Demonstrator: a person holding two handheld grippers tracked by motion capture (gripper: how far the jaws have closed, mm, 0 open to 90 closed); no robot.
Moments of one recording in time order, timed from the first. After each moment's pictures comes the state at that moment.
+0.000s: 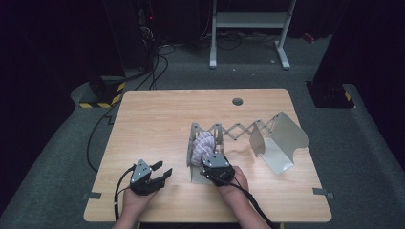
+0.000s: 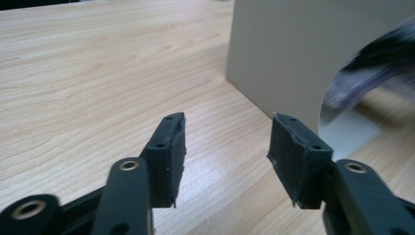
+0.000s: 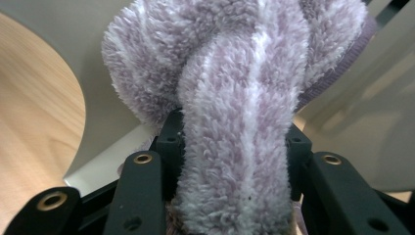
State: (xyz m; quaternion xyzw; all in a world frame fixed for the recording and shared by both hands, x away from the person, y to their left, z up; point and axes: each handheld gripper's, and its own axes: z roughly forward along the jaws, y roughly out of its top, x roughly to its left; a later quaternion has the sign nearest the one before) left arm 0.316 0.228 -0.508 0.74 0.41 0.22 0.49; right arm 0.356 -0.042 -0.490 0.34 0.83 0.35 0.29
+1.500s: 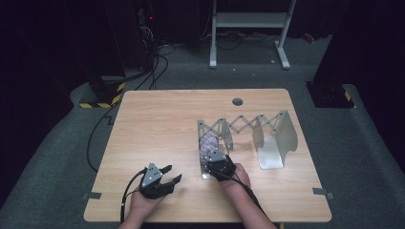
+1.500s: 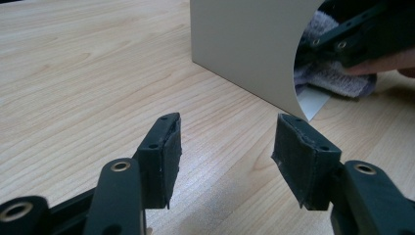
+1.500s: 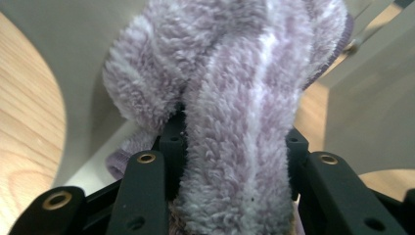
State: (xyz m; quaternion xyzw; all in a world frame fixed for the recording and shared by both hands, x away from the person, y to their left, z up) left arm 0.312 0.202 -0.518 0.77 0.37 0.21 0.48; right arm 0.379 -0.047 -0.509 0.34 0.84 0.29 0.29
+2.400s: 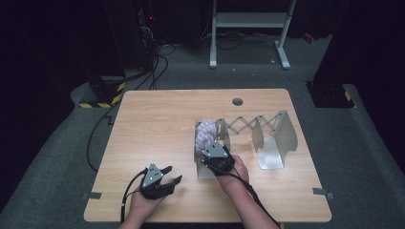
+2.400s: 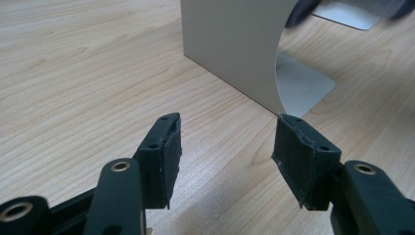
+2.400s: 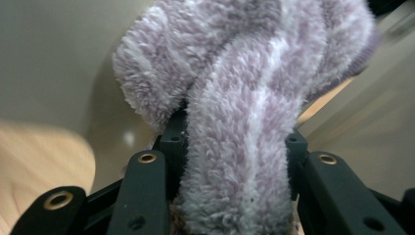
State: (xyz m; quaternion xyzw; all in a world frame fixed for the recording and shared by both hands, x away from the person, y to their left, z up) left arm 0.311 0.202 -0.519 0.77 0.37 0.21 0.47; right arm 0.371 -0.038 -0.465 0.33 0.81 0.35 0.33
